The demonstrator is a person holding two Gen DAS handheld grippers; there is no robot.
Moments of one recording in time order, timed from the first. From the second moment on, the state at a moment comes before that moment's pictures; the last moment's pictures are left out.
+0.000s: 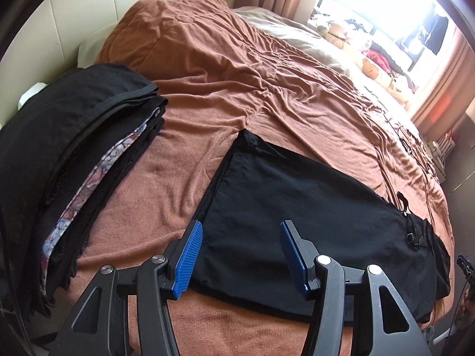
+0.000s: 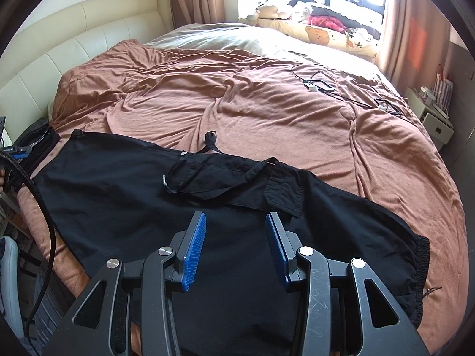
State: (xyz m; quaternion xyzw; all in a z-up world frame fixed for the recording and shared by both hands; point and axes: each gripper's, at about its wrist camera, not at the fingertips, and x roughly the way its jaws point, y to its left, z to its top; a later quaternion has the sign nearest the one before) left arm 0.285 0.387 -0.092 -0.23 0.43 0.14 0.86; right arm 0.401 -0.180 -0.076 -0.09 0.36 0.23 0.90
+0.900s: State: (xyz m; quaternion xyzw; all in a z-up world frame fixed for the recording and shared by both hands) left arm 0.260 0.391 -0.175 -0.29 0.47 0.12 0.83; right arm 0.356 -0.126 -0.130 -0.03 0.40 0.25 0.88
